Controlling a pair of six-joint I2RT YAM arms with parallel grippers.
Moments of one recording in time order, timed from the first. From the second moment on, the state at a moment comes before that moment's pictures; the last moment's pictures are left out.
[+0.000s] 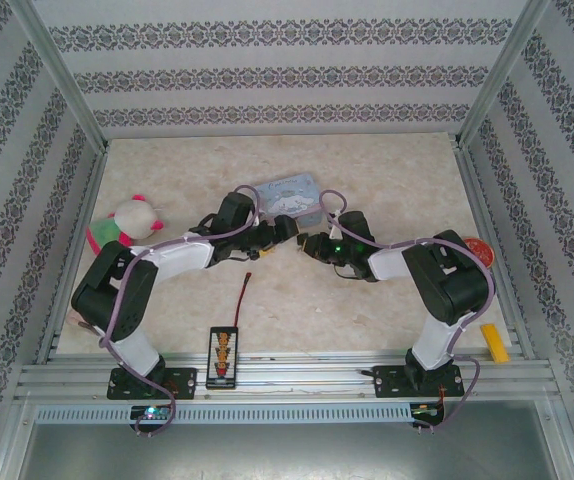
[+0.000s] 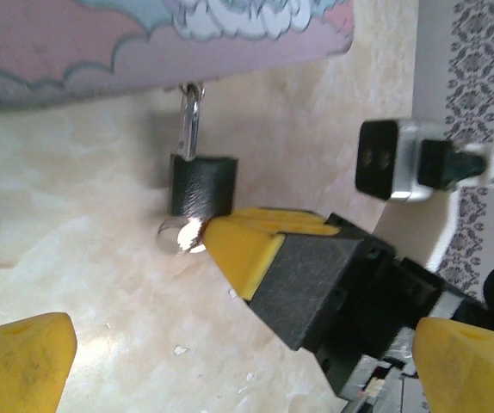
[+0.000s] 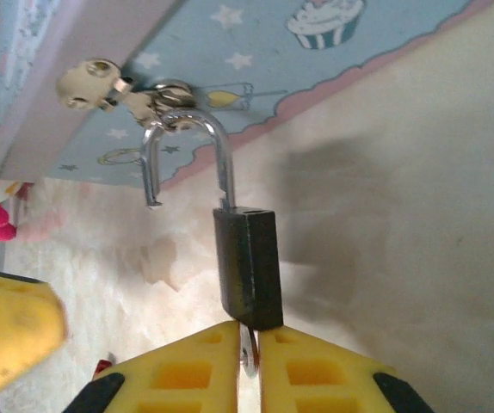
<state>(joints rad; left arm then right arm) -0.50 1.68 0.94 0.06 0.47 -0.94 0.43 1.77 0.67 0.42 -0.44 0.79</state>
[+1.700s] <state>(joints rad) -0.35 1.86 1.34 -0.37 0.03 -0.57 0.59 1.91 1.15 -0.27 0.02 0.59</state>
